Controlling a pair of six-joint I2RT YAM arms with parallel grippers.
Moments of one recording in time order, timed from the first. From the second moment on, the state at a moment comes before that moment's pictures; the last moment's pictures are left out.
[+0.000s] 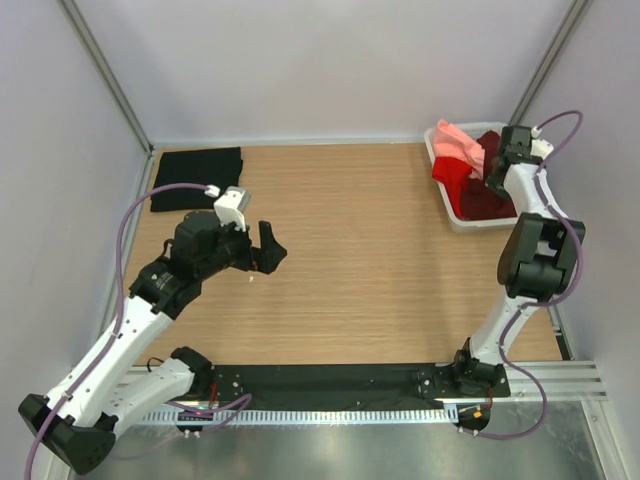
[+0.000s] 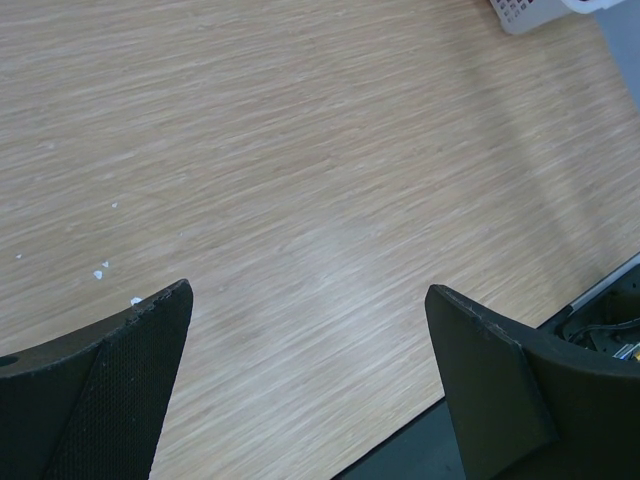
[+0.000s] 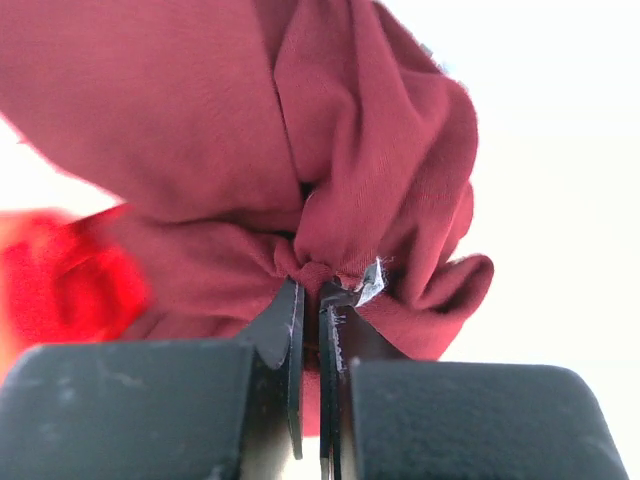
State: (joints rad) left arm -0.54 0.86 0.94 -0.54 0.10 -0.32; right arm -0.23 1.94 1.58 -0.56 0.40 0.49
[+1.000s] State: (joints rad) left arm -0.54 0.89 0.93 -0.68 -0.07 -0.52; right arm 0.40 1.18 0.74 -0.47 -0.41 0.62
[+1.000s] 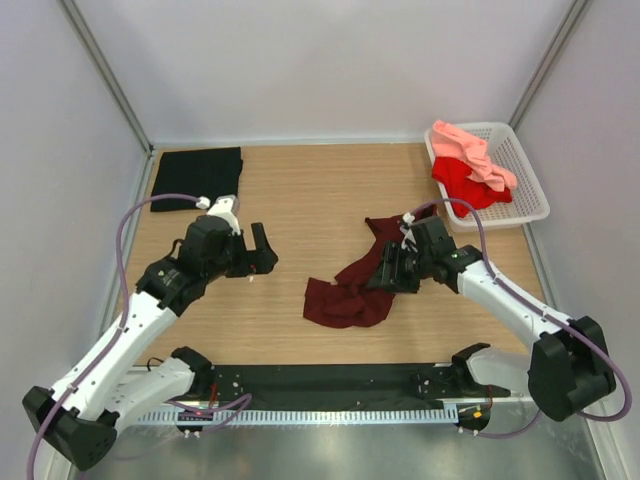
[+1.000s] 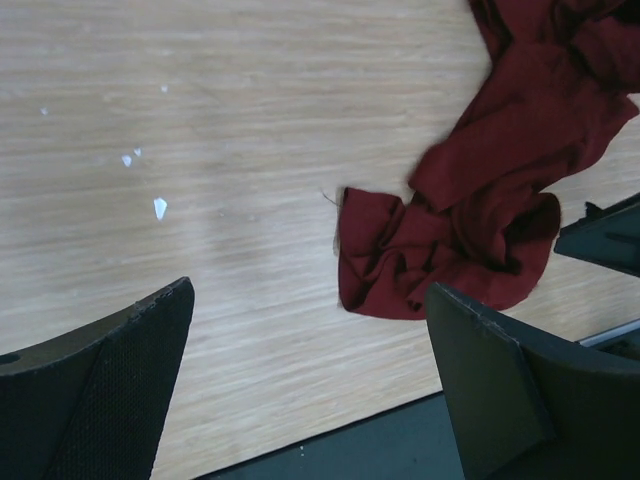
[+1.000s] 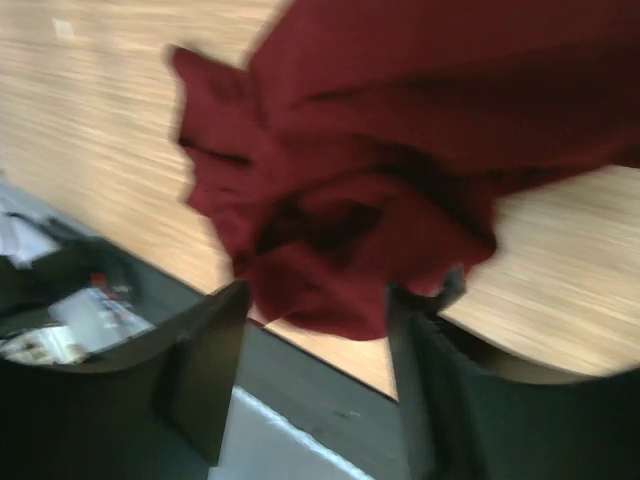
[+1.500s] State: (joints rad) left arm -0.66 1.30 0.88 -0.46 0.08 -0.65; right arm 0.36 1.32 1.03 -0.64 0.16 0.56
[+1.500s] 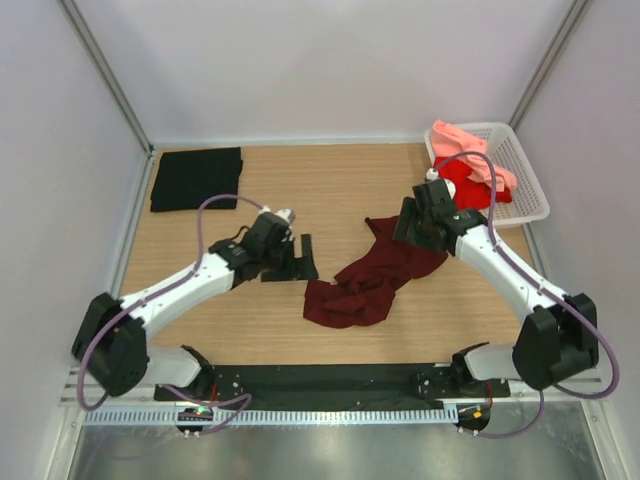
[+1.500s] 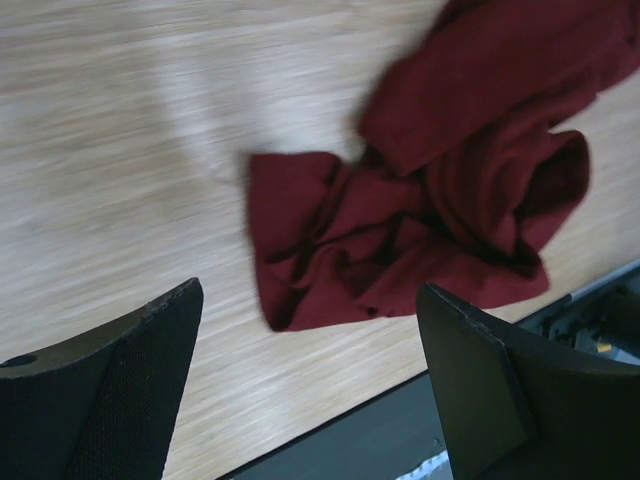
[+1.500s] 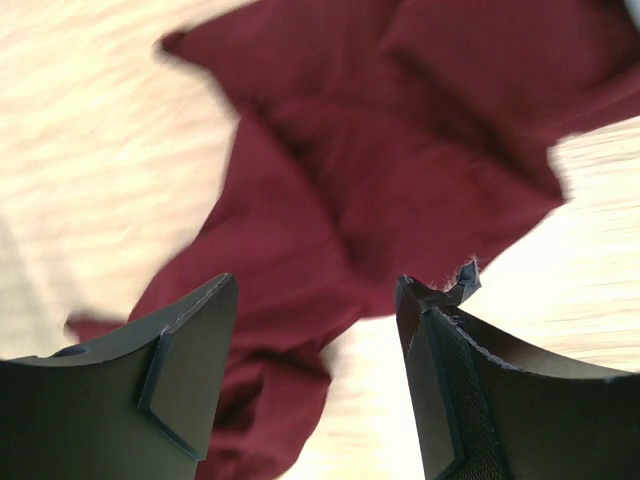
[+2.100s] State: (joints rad) left arm -0.86 1.70 1.10 -0.27 0.18 -0.58; right arm 0.31 1.57 1.17 -0.64 0.16 0.55
